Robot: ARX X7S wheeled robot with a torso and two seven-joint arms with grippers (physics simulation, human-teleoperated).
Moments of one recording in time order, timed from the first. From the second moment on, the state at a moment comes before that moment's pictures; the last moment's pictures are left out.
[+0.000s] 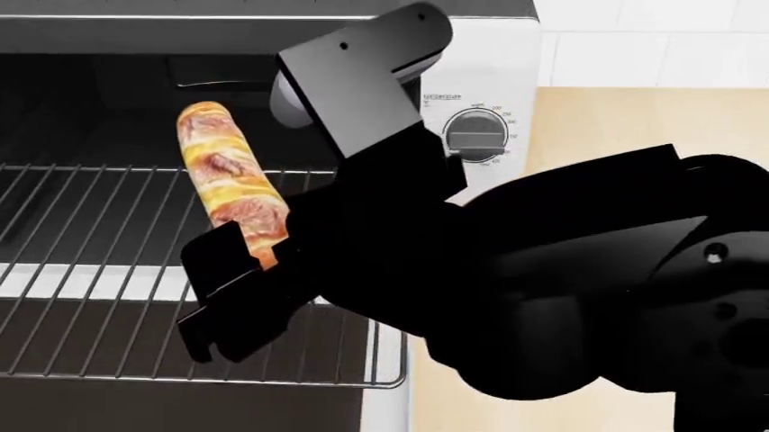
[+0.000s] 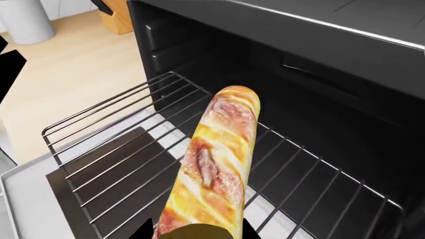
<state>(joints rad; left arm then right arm) -0.32 -0.65 -0.47 0.84 -1.24 -0.93 -0.57 1.33 0.40 -0.49 -0.10 1.77 1.33 0.61</state>
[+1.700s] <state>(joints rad) -0.18 -0.88 -0.29 0.80 -1.25 -0.57 -0.66 1.23 0.28 -0.42 -0.05 1.50 1.44 0.44</state>
